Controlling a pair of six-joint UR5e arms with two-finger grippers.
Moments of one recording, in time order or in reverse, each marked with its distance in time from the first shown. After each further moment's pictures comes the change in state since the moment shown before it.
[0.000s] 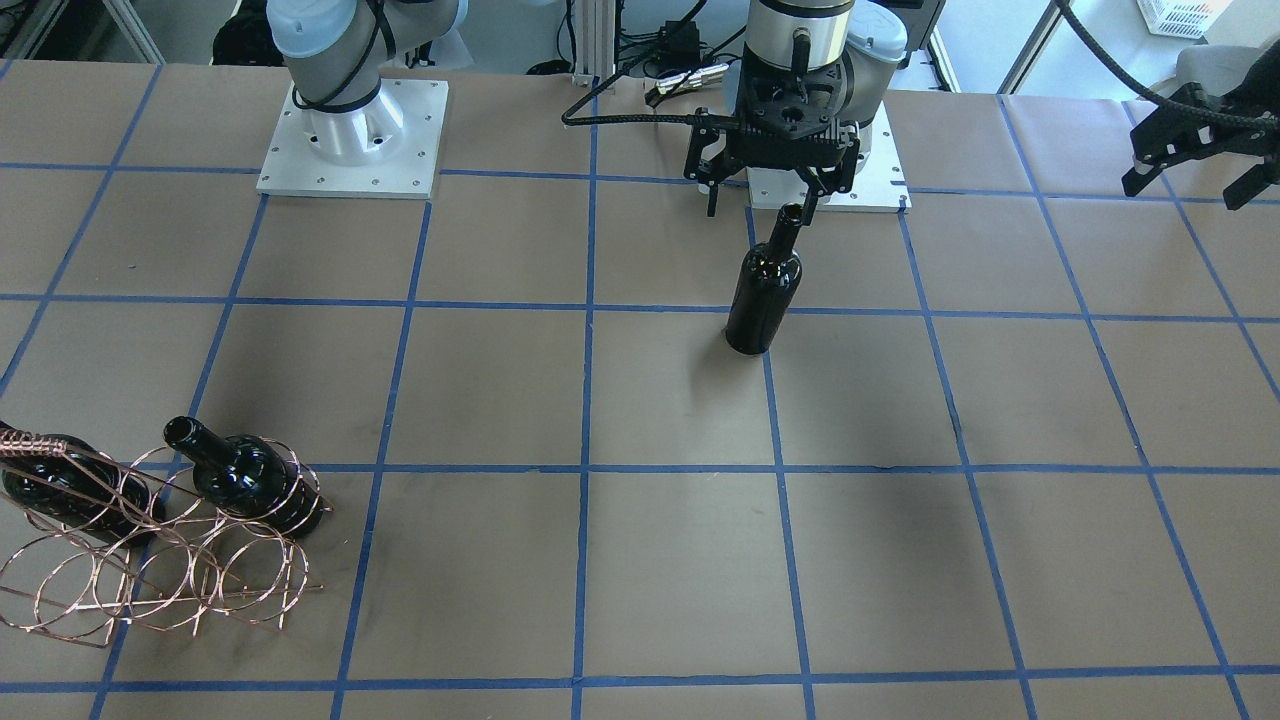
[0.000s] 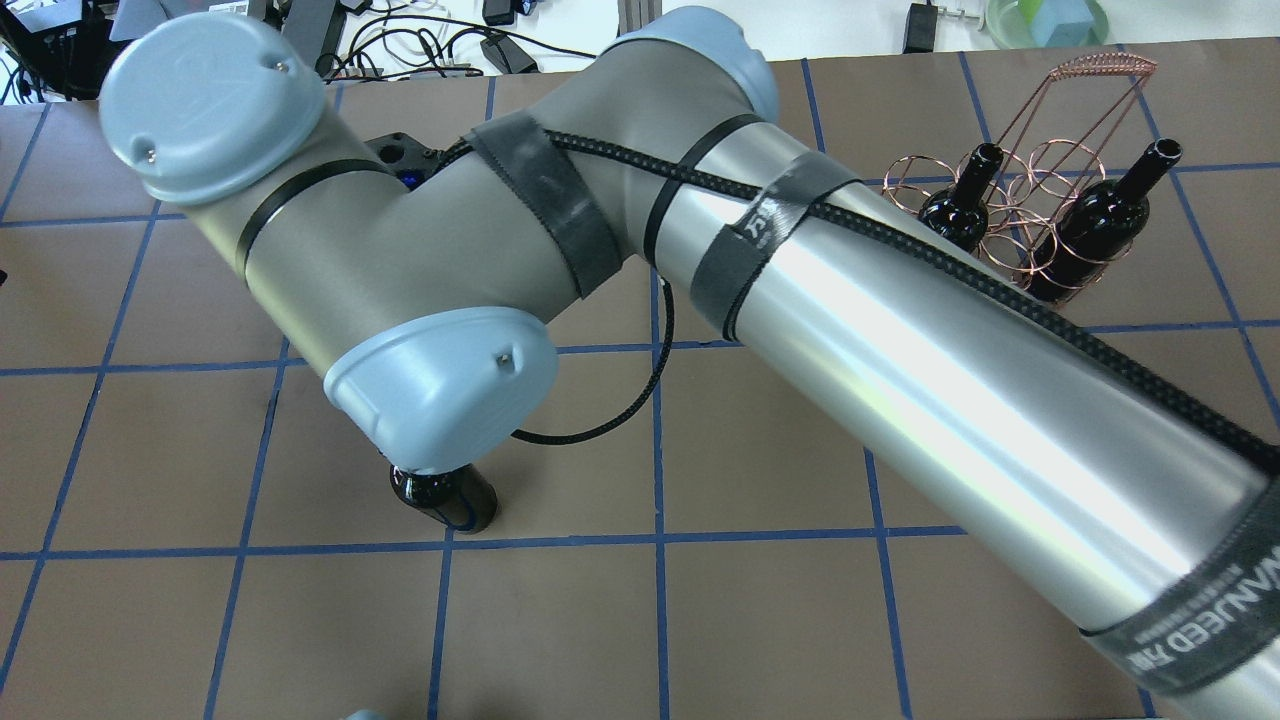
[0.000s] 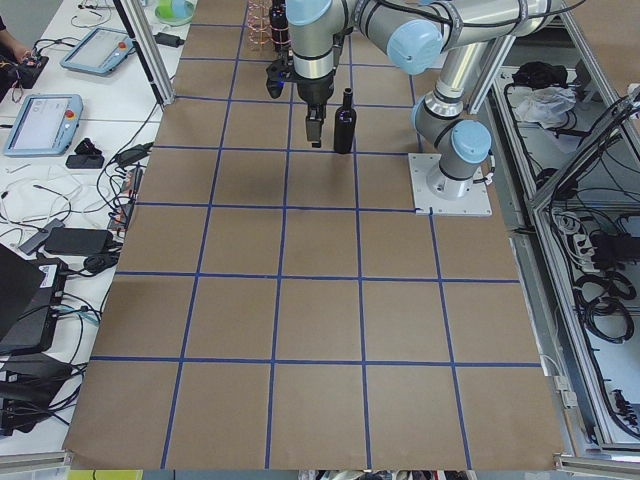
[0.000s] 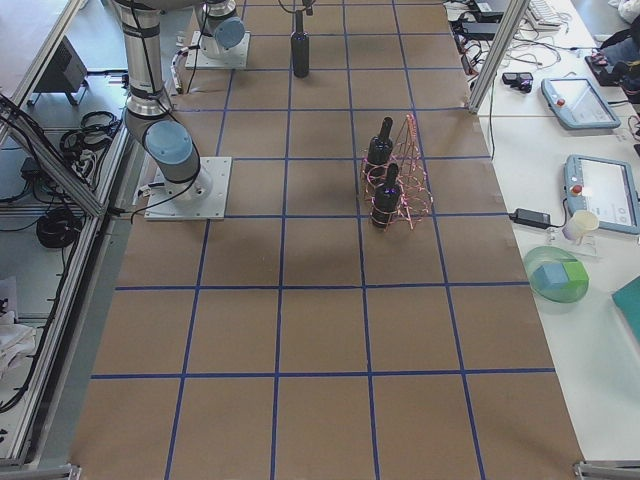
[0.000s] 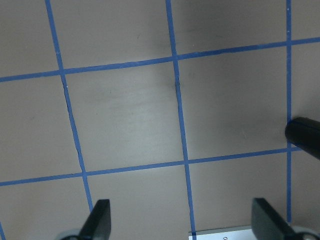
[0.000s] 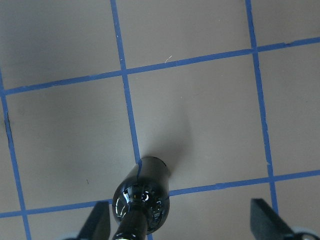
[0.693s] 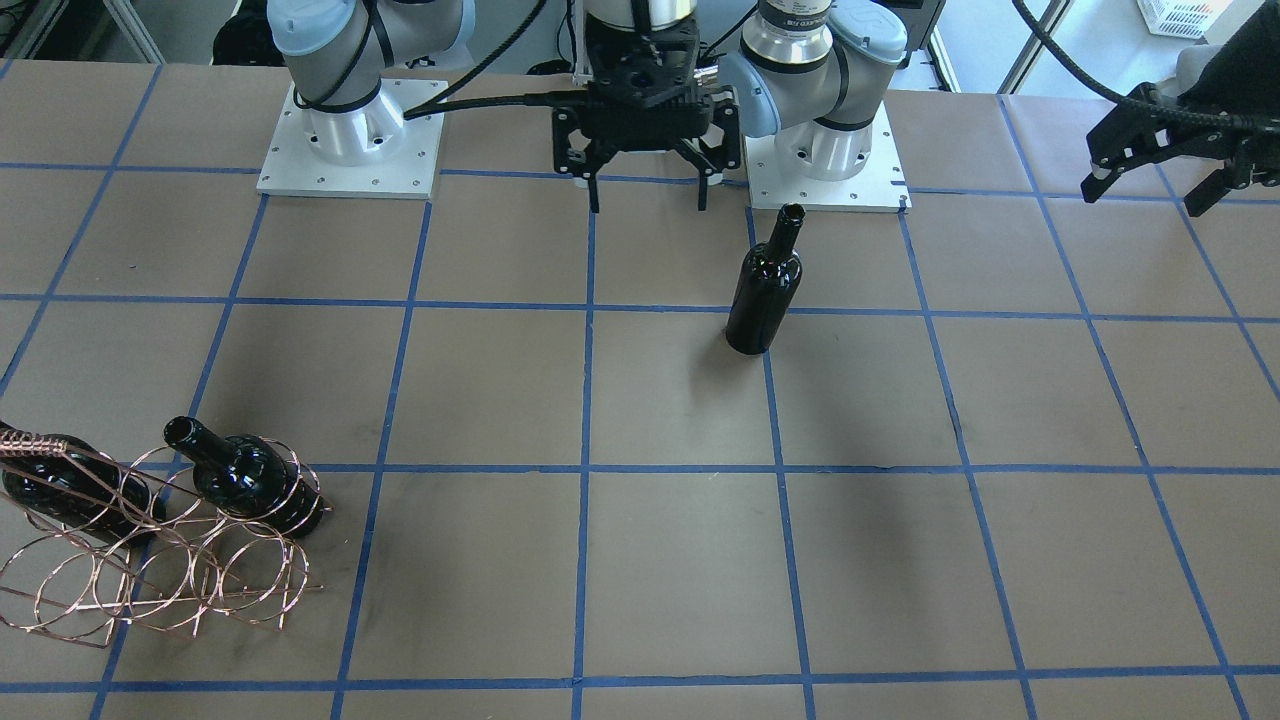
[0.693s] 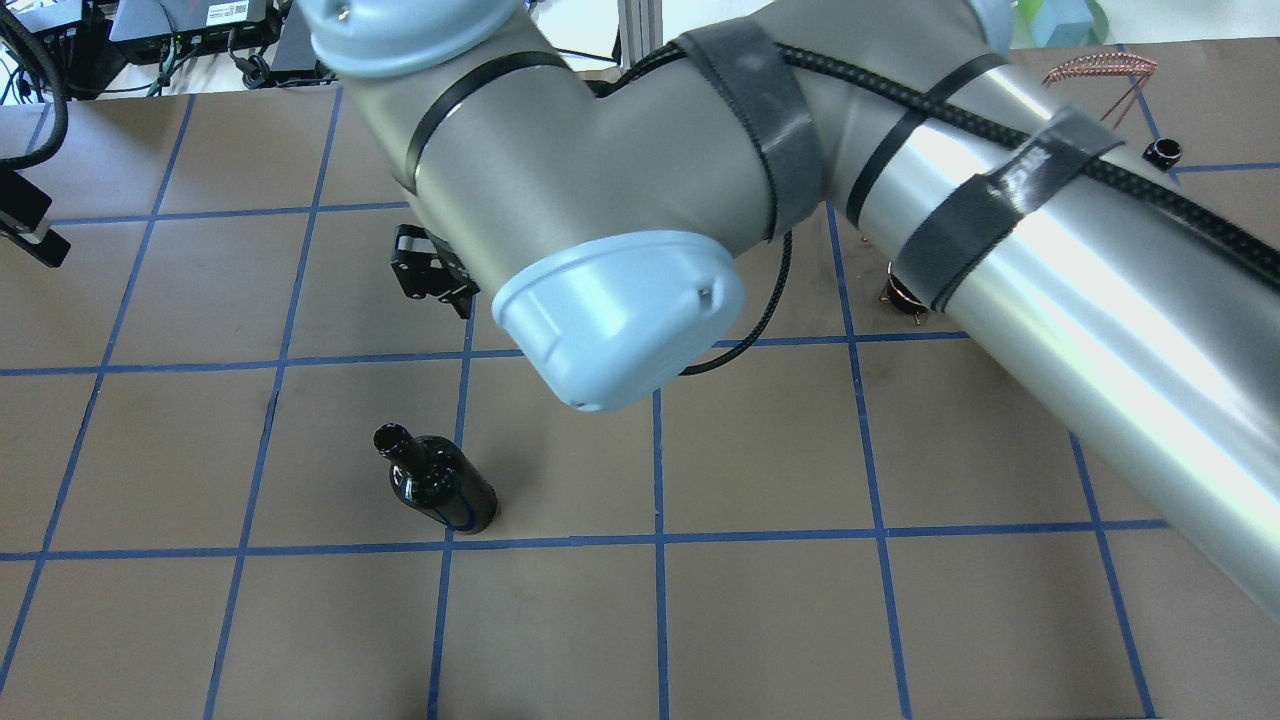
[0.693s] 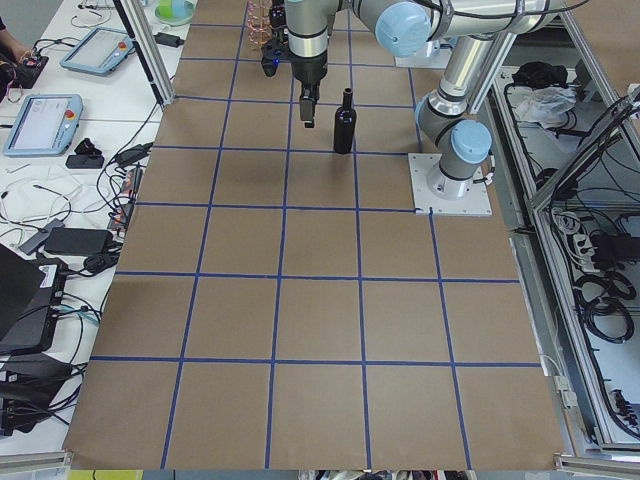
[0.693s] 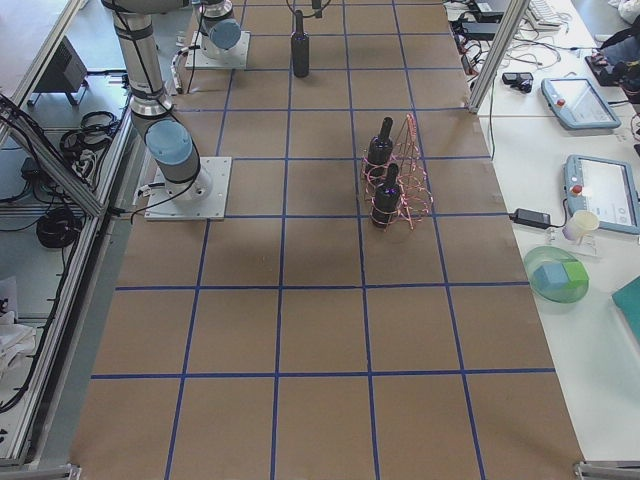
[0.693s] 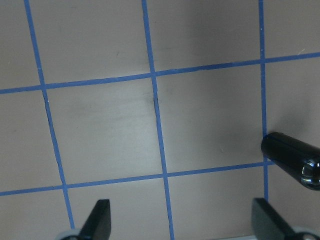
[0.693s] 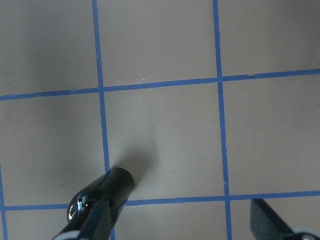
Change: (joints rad) left arm -0.106 0.006 0.017 -0.001 -0.025 -0.108; right arm -0.129 -0.131 0.086 0.014 0.032 -0.190
